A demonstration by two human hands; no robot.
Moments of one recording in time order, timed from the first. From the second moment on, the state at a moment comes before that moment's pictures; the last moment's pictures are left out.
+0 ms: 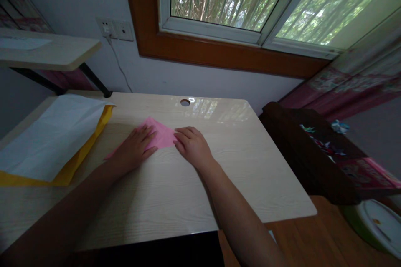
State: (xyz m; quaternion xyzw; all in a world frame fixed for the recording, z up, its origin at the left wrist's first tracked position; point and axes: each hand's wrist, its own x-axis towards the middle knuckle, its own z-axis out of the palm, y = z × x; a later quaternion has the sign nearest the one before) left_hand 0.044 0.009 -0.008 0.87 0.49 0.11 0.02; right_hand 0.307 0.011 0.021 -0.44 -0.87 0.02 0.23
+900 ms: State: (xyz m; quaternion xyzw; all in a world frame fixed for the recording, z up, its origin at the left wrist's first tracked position) left_hand 0.039 0.019 -0.010 0.89 0.39 0.23 0.08; right_hand 0.306 0.016 0.003 -0.41 -0.89 0.02 0.20
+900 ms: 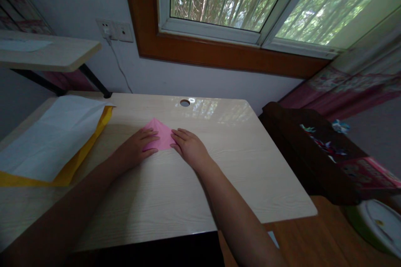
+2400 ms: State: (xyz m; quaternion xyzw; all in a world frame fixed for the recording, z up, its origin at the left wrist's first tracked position) left_hand 0.030 0.014 0.015 0.90 0.36 0.21 0.13; right_hand 0.299 0.006 0.021 -0.37 -0.90 0.00 0.22
